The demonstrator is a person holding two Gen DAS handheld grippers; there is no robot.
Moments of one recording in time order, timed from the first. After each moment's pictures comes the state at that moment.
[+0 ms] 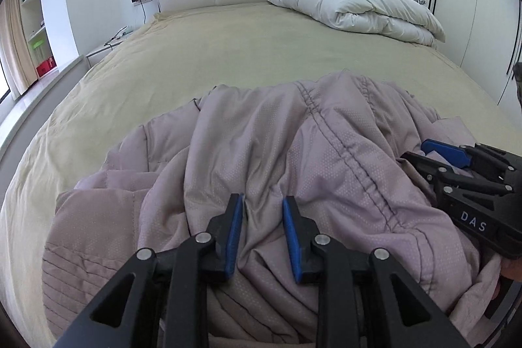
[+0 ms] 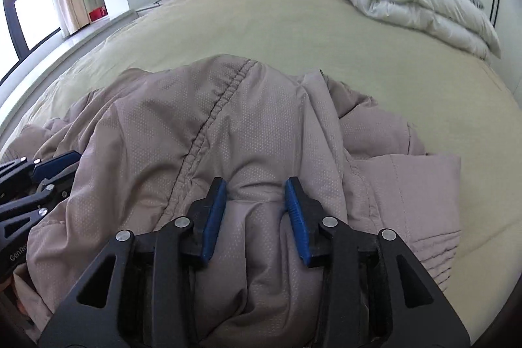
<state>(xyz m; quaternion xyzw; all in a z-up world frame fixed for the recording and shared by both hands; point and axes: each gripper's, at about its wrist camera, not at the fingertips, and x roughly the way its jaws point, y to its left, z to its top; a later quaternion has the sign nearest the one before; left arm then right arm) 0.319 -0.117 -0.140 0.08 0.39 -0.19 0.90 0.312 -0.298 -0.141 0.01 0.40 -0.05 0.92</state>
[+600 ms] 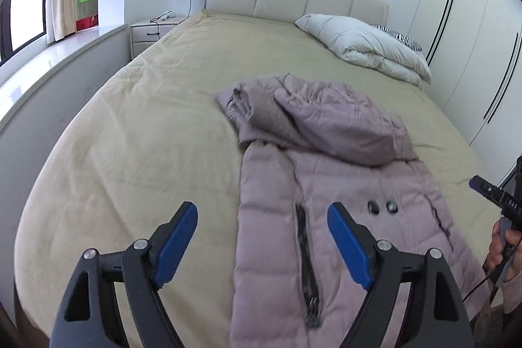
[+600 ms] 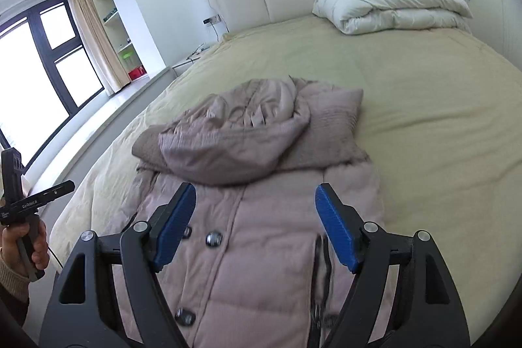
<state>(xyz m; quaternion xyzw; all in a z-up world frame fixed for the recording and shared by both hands) 0.065 0.103 -0.065 -0.02 0.39 -0.18 0.90 -0.015 -0.318 -0.059 0.16 0.32 0.00 0.94</state>
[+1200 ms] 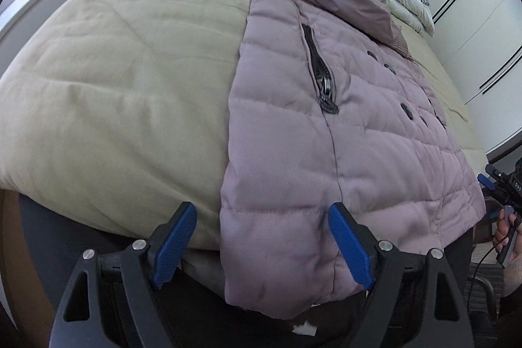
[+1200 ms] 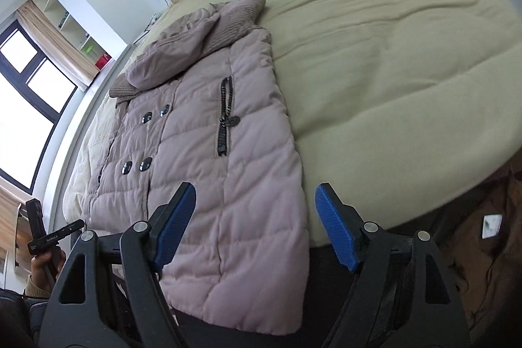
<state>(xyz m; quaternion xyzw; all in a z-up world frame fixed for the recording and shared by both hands) -0.047 0.137 -0.176 -0.06 0.55 -0.20 0.81 -0.229 -0.379 -0.136 0.26 0.42 -0.05 0.86</state>
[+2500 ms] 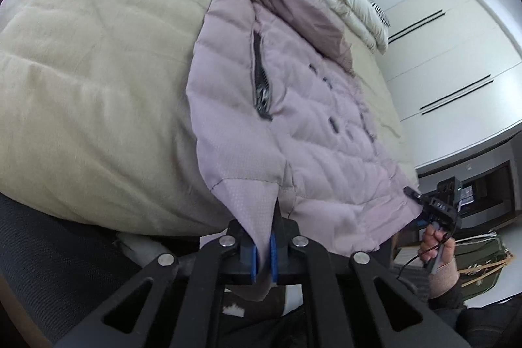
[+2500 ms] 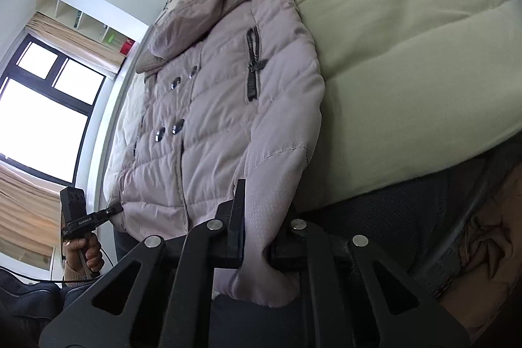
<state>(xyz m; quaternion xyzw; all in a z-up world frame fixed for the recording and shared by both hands) -0.038 0.151 -0.141 -0.21 0.54 -0.32 0.75 -0.229 -0.364 -0.150 0.34 0.46 0.04 0.82</state>
